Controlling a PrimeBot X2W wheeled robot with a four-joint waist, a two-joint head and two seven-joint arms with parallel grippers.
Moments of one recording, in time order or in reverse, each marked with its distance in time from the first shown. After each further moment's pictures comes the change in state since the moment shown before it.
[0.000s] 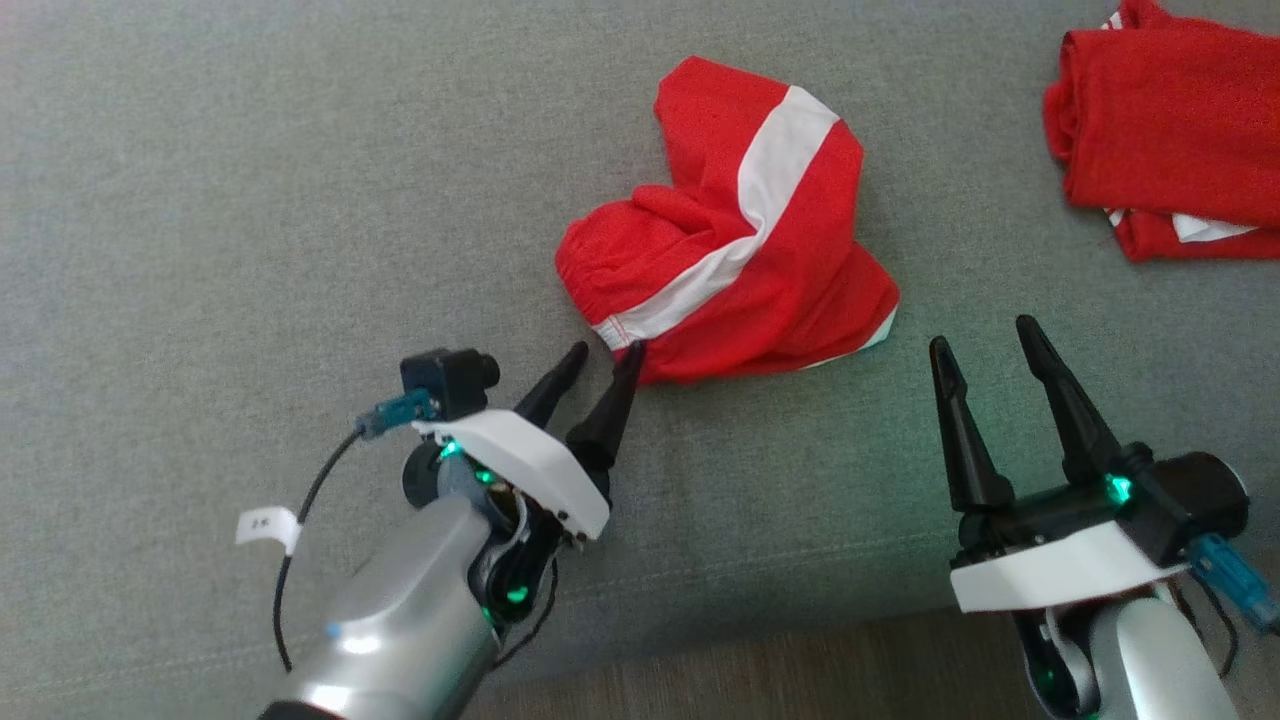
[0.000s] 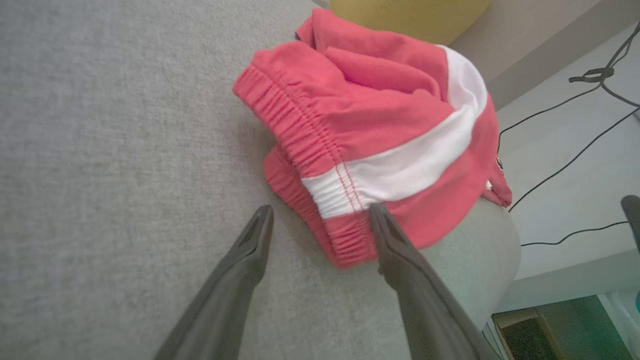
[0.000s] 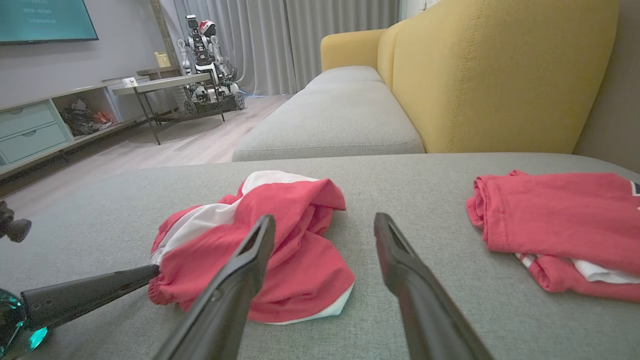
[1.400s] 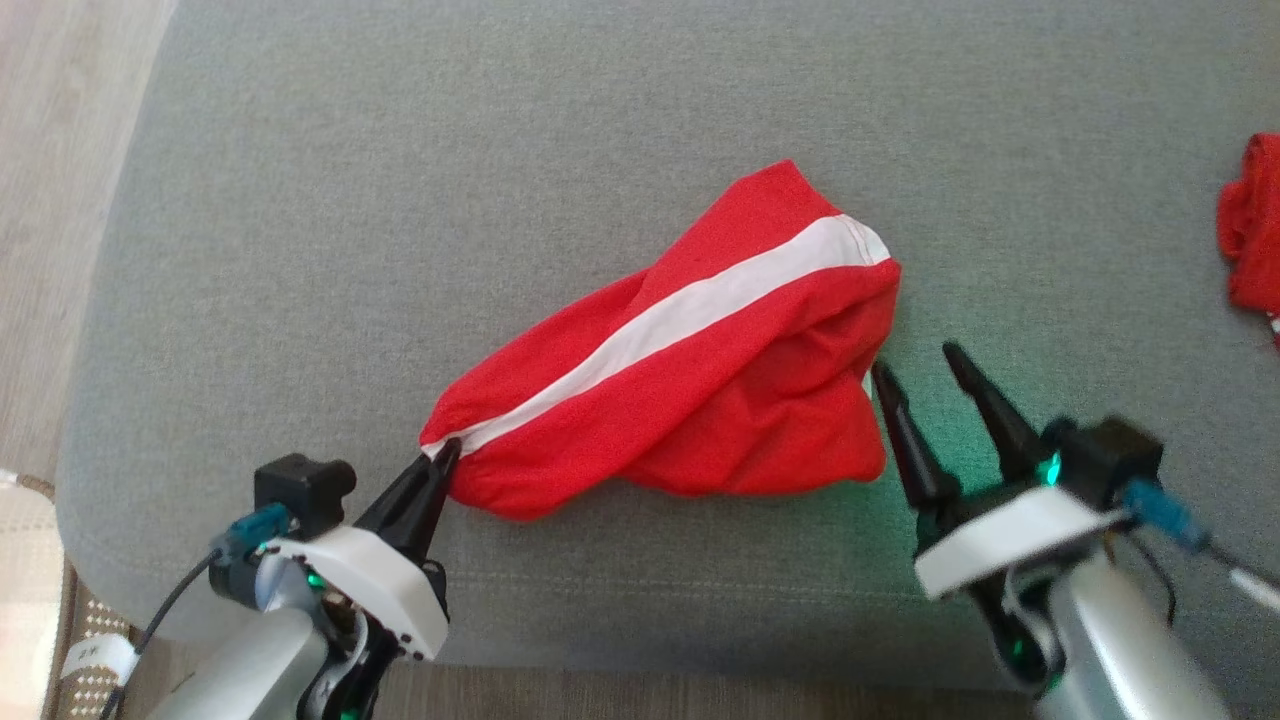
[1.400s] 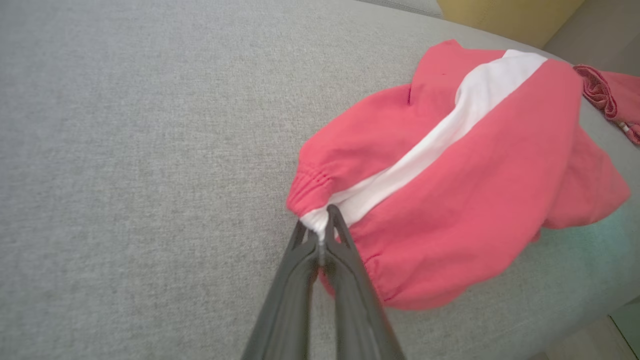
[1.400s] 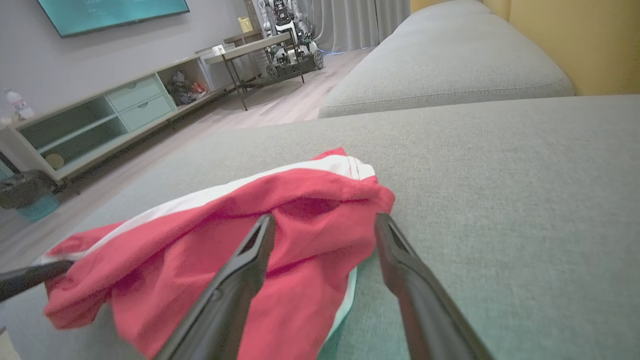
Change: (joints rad) left arm 0.230 0.373 -0.015 -0.324 0.166 0.140 -0.008; right arm -0.102 -0.066 0.135 0.263 0.148 0.000 0.000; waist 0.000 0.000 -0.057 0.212
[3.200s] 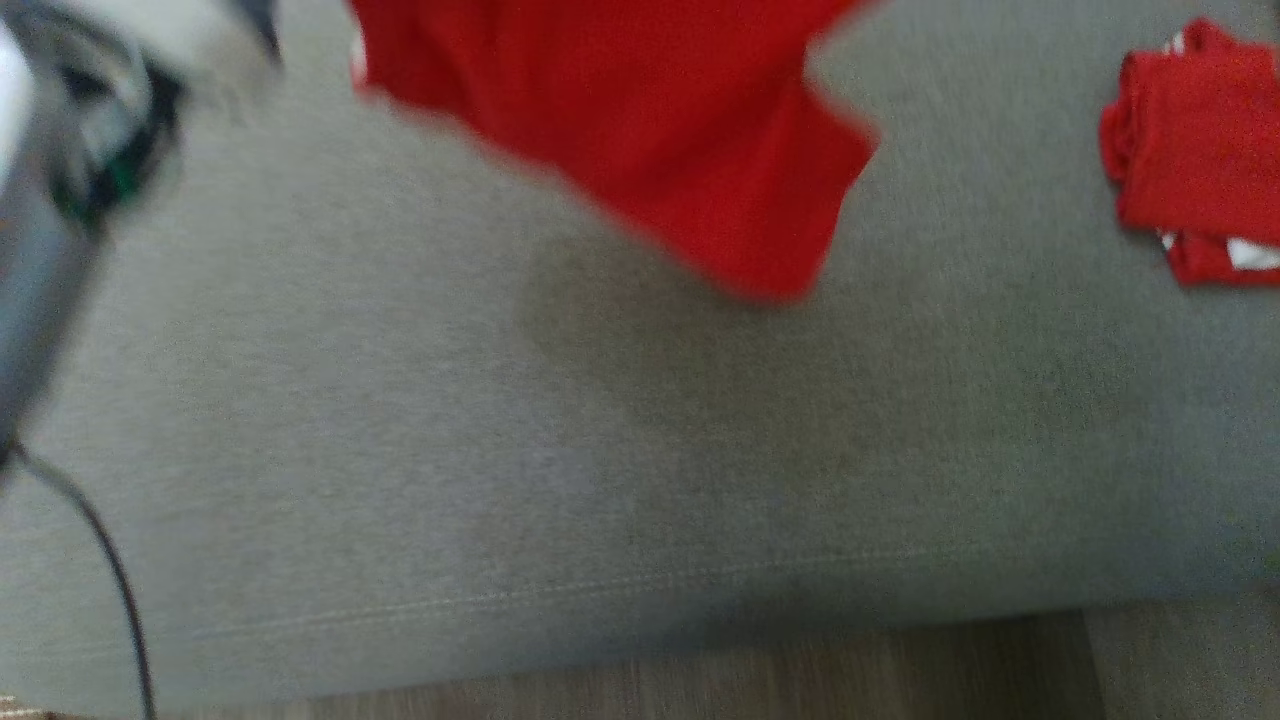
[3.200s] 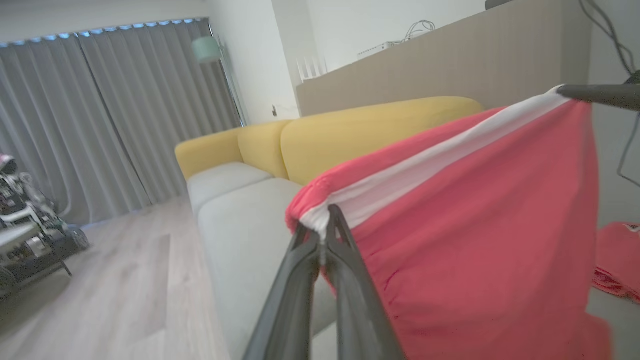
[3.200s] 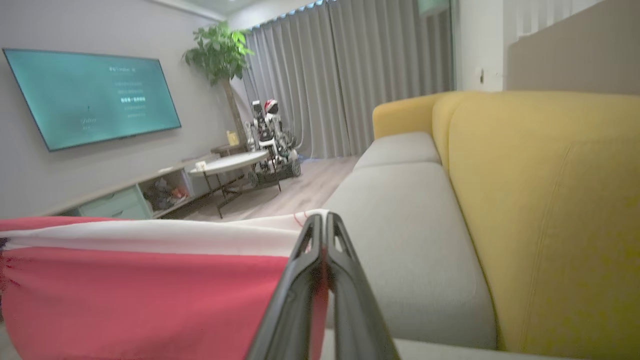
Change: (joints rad) left arm -0.753 0.088 0.137 -0.042 0.166 -0.135 0.145; right arm -1.062 -0.357 0.347 0.390 0.683 0.000 0.207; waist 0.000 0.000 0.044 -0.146
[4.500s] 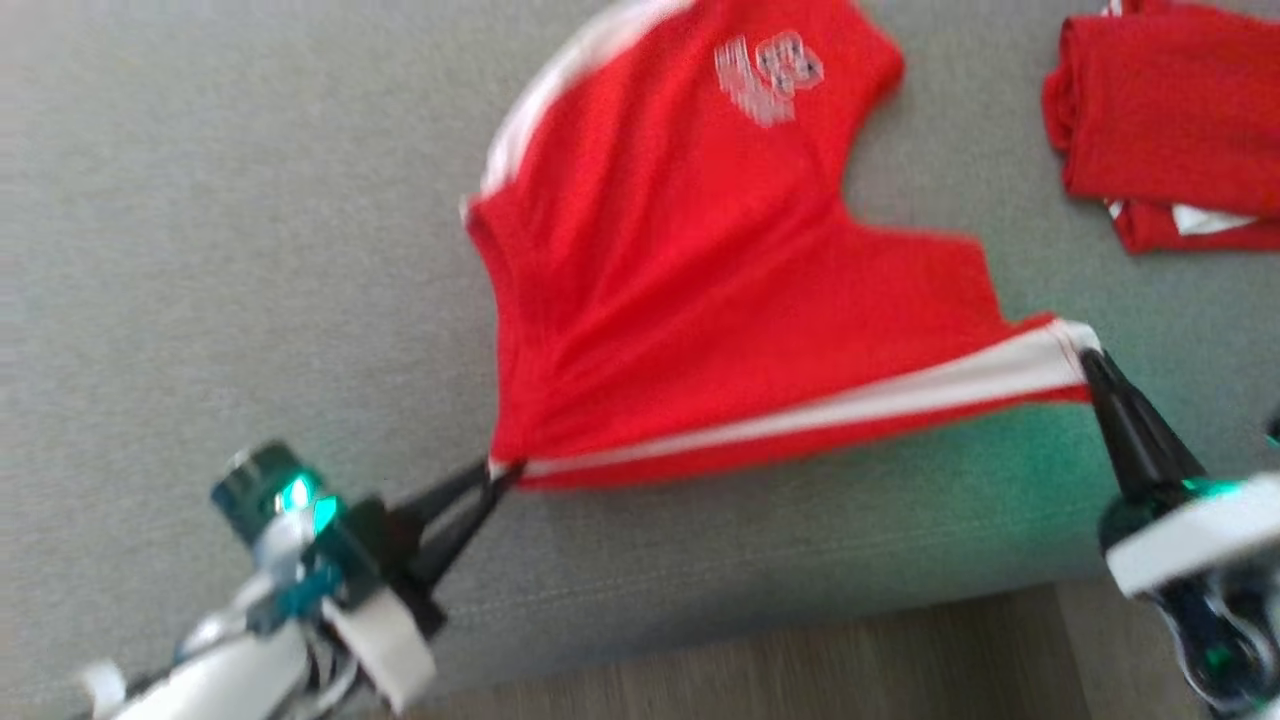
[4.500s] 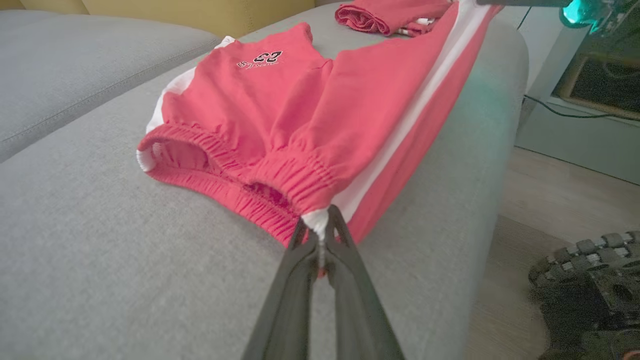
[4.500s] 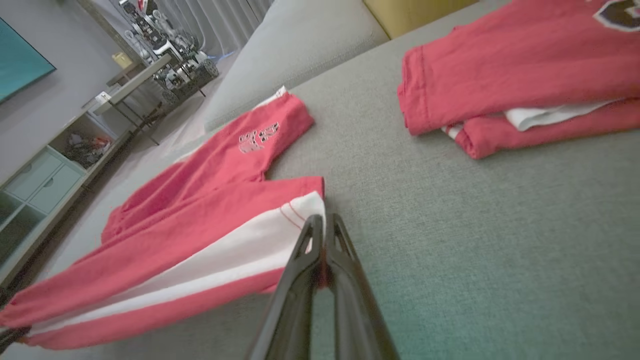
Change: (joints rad) left arm 0.706 0.102 -0.237 -0.245 0.268 0.041 -0.153; right arm 1.117 0.093 -0.428 -0.491 -0.150 0.000 -0.031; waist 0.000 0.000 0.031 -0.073
